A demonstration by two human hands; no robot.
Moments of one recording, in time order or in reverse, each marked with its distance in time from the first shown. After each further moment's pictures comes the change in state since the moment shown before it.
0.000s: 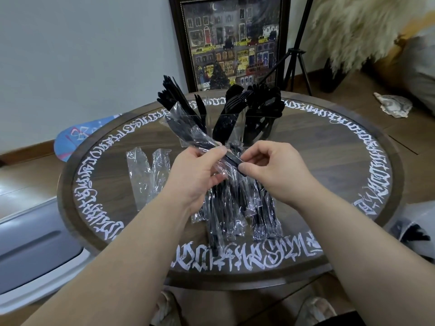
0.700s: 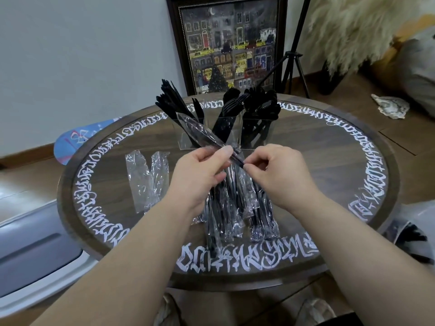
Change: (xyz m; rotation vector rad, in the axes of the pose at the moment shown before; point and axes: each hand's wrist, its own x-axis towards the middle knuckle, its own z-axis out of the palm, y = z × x) left_hand -0.006 -0.001 0.009 0.068 0.049 -0.001; right_hand -0.007 0.000 -0.005 -0.311 0.116 -0.108
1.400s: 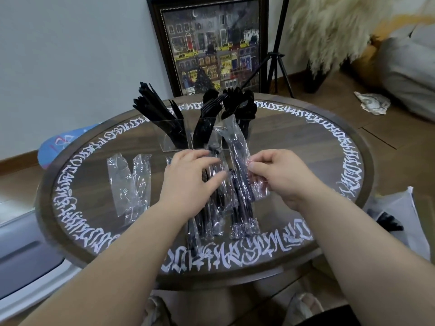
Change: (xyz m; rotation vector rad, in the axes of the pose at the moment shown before) left_hand 0.006 -0.020 0.002 1.269 -0.047 0.544; right_hand -0.005 0.040 -0.020 0.594 -0.162 0.389
